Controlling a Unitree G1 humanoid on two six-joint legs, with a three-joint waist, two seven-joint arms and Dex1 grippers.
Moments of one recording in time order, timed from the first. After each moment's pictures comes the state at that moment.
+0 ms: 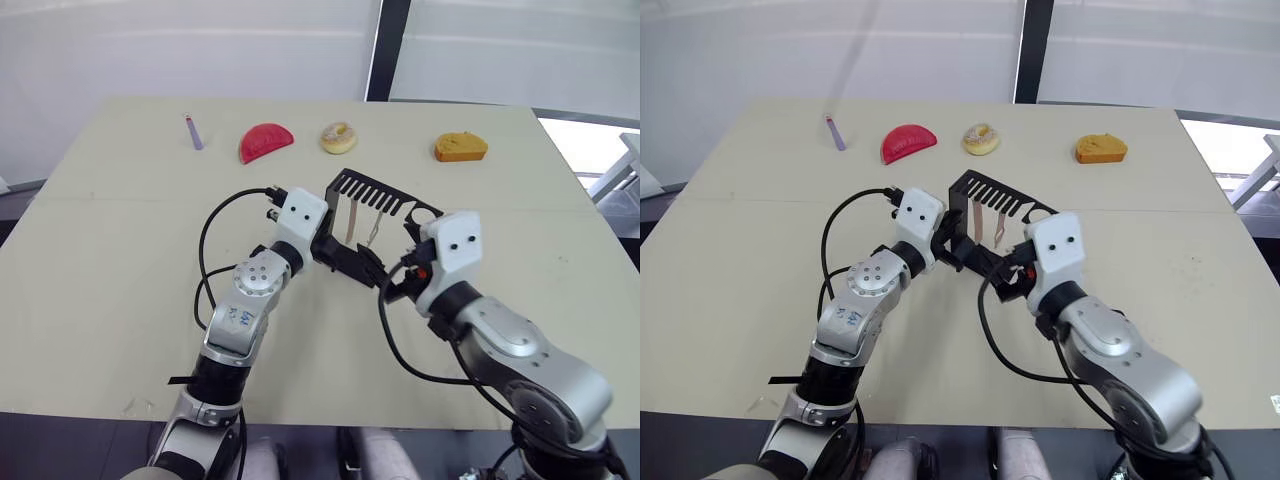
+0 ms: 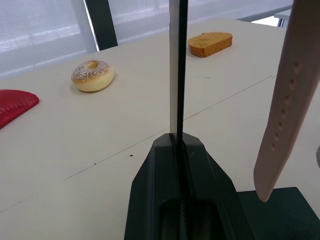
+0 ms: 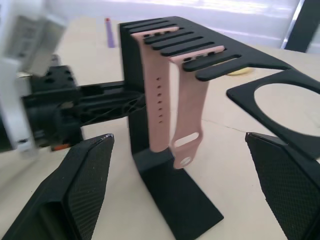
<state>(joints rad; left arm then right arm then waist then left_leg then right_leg) -0.54 0.09 -0.17 -0.19 0.01 0.59 -0.16 -0.32 -0.34 0.10 -0.81 0.56 0.98 -0.16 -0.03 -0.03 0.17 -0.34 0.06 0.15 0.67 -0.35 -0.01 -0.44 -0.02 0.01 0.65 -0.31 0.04</state>
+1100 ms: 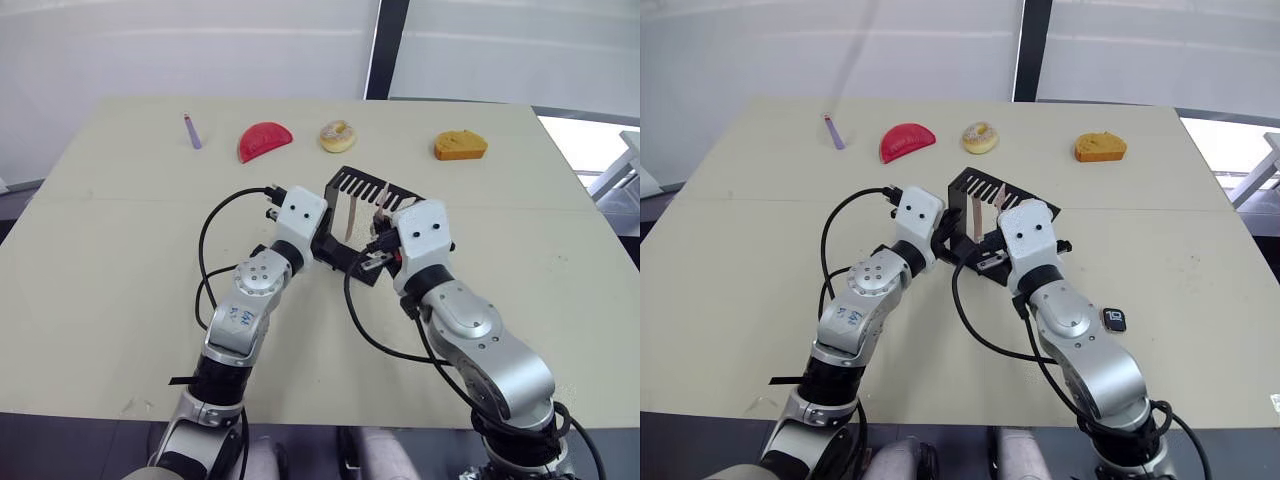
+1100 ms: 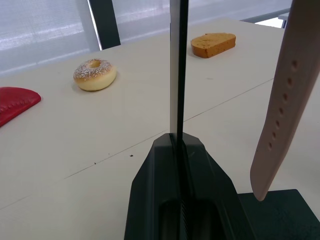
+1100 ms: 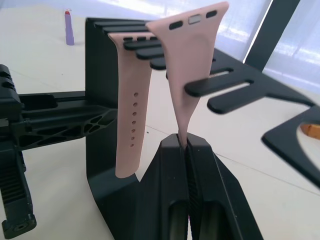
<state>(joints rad) -0.54 0.08 -0.17 -0.19 0.01 0.60 -0.14 -0.37 -0.29 0.24 -0.75 0.17 0.91 -0.06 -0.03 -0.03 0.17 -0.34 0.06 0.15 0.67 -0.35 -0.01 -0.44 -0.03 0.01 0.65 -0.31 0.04</state>
